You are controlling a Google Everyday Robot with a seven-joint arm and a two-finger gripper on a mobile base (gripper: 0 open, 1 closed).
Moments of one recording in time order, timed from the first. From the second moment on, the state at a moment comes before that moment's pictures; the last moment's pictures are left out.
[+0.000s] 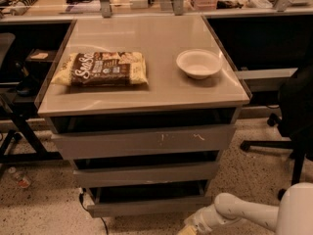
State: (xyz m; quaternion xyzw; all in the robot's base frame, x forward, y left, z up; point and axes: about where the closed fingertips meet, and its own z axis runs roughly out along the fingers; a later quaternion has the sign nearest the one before) arm 0.405 -0.125 0.196 -0.38 0.86 0.32 0.12
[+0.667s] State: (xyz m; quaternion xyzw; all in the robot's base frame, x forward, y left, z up) arm 0.406 -0.123 0.196 -0.38 0.86 0.32 0.12
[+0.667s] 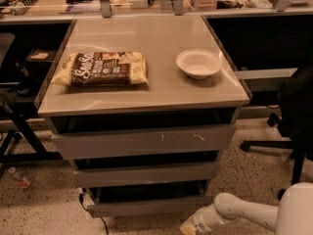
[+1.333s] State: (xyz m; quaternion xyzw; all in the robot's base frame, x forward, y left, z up) arm 0.436 -0.104 0.190 -0.40 0.85 0.32 0.13
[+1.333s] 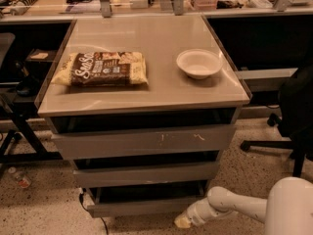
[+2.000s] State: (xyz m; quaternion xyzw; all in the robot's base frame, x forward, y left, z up) arm 0.463 -0.085 0.192 -0.43 0.84 0.31 0.14
